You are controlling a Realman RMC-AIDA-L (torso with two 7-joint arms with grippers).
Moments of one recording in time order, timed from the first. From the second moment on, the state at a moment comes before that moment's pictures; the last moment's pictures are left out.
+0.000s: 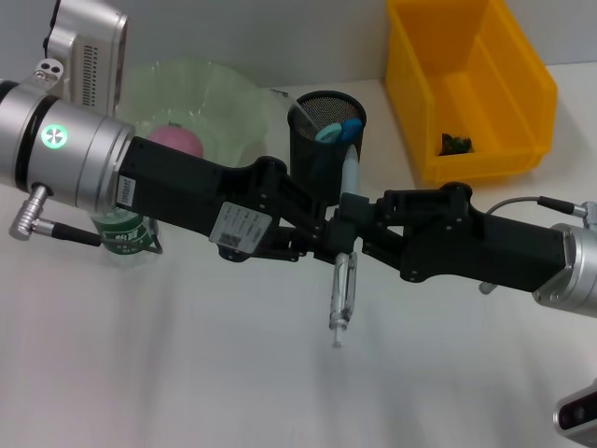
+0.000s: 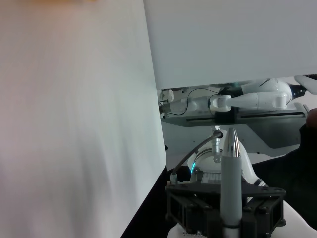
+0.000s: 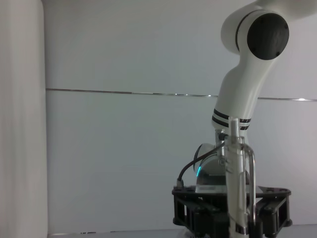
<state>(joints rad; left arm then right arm) -0.90 -2.03 0.92 0.66 1.97 1.87 -2.84 0.55 2.07 -0.64 -0.26 -1.74 -1.84 -0.83</state>
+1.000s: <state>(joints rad) -0.88 -2.02 0.91 0.66 1.97 1.87 -2.75 0.55 2.07 -0.63 -0.25 -1.73 -1.82 -0.80</state>
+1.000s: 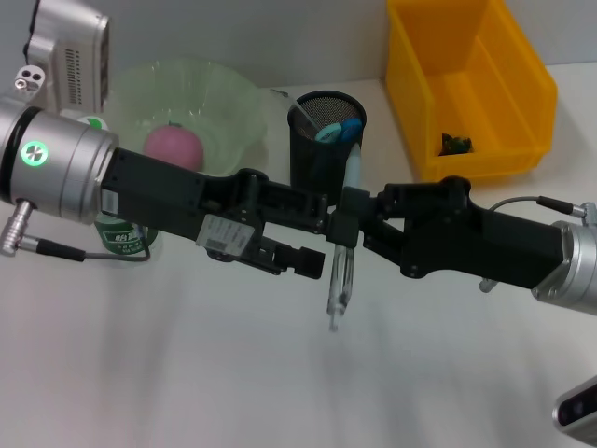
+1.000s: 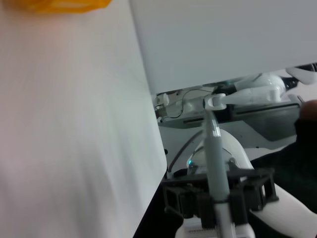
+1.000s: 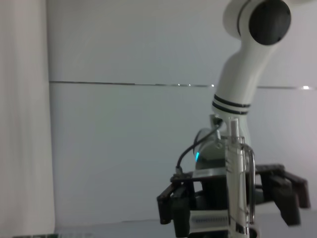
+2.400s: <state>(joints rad) -0.66 -2.08 0.82 0.51 1.89 1.73 -1.55 0.73 2.08 -0.33 -0.05 -1.52 -1.30 0.24</state>
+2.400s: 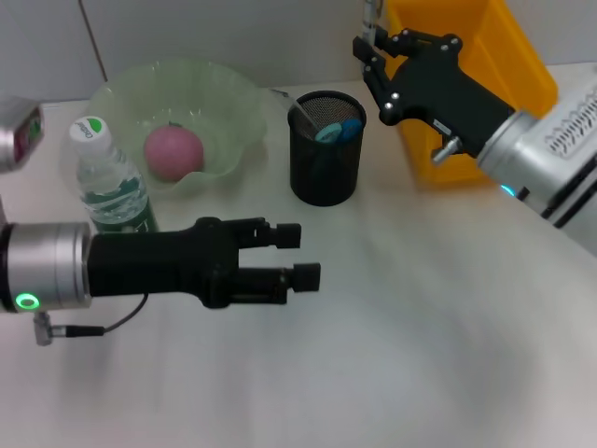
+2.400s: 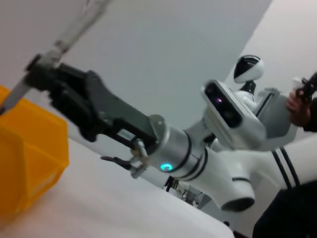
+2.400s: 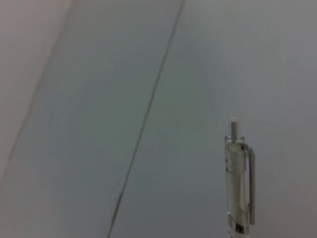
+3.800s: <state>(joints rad) -0.61 -2.08 0.84 0.45 1.86 1.64 -1.31 0.83 2.09 -0.38 -0.02 -1.53 -1.05 0.53</state>
